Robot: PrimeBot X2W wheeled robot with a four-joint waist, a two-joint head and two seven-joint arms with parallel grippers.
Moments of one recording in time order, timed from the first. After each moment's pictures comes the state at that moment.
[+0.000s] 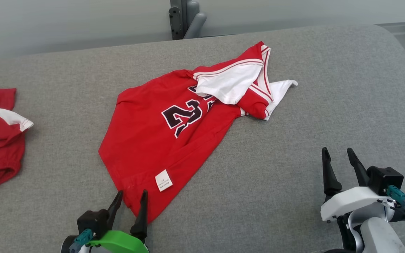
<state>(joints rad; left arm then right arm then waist) -0.08 0.05 -0.20 0.47 -0.32 -0.13 -0.26 -0.17 -0.05 -0.06 0.42 0.19 0.13 -0.26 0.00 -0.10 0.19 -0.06</state>
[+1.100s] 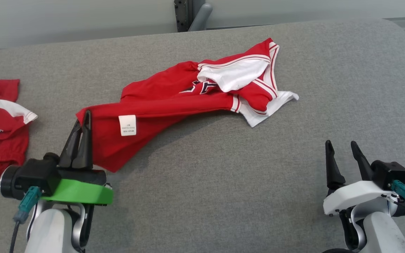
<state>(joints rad) -0.23 0.13 -0.07 0.15 -0.20 -0.13 -0.26 -0.20 -0.05 -0.09 0.41 0.19 0.13 -0.26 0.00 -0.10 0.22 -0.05</state>
